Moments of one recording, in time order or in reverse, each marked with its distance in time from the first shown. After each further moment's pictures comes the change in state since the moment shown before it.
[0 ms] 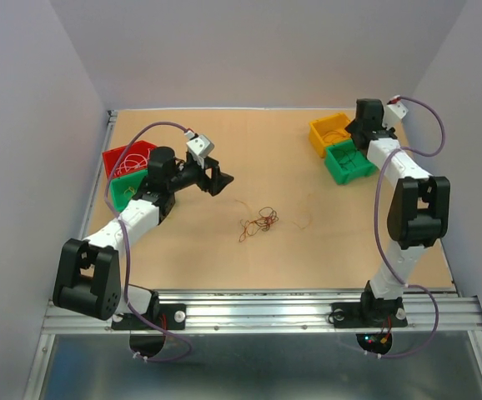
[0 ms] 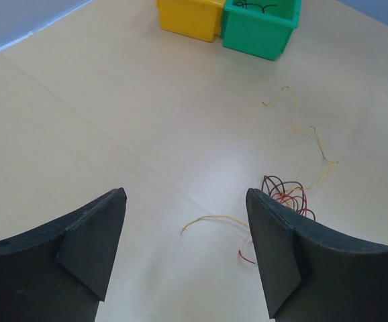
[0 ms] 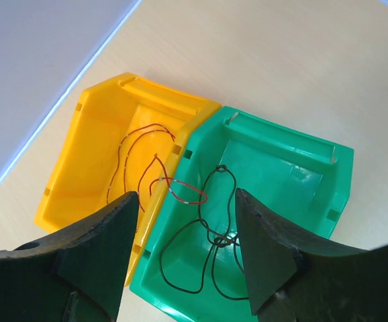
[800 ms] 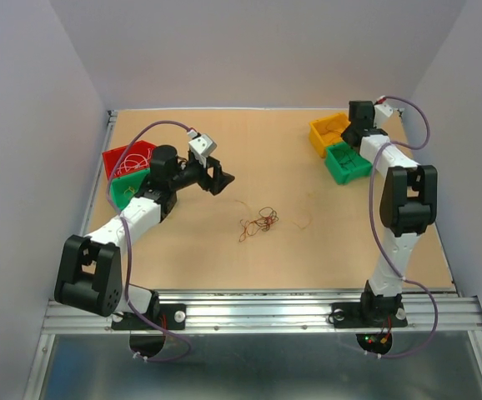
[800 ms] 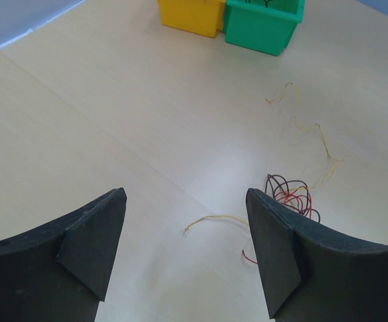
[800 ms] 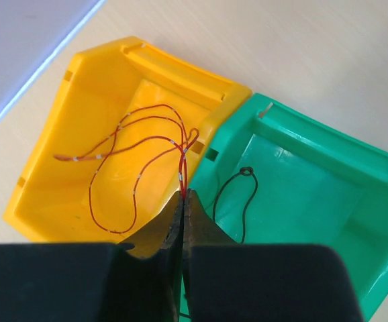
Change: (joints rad) left arm -0.008 0.021 0.018 -0.016 -0.011 0.019; right arm 0.001 0.147 0.080 0.006 -0.086 -0.074
